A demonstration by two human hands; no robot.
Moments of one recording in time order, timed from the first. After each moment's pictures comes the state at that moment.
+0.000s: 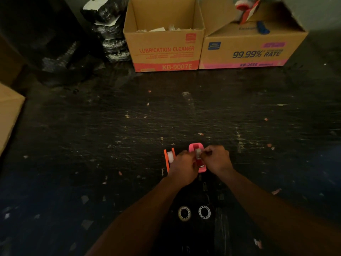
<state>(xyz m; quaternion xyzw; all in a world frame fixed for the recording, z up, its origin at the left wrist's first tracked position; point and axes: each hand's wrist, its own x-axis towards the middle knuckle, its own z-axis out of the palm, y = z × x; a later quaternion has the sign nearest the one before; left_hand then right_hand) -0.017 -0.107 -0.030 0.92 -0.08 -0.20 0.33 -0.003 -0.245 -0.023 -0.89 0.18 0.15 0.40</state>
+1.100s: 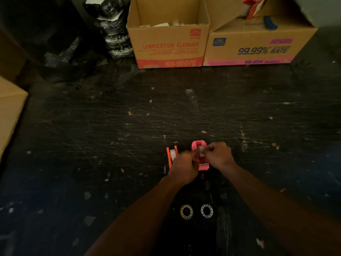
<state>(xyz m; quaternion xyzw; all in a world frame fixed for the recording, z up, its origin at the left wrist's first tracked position) -0.020 -0.097 -0.040 0.91 -0.07 -0.19 0.37 0.009 -0.239 -0.015 -0.87 0.23 0.20 0.39</state>
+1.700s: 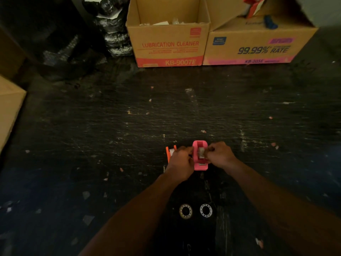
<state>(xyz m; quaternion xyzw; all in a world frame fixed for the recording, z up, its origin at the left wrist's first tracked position) -0.011 -0.092 -0.045 0.91 -0.07 -0.17 0.38 0.013 -0.250 -0.010 -0.88 0.18 0.26 0.34</state>
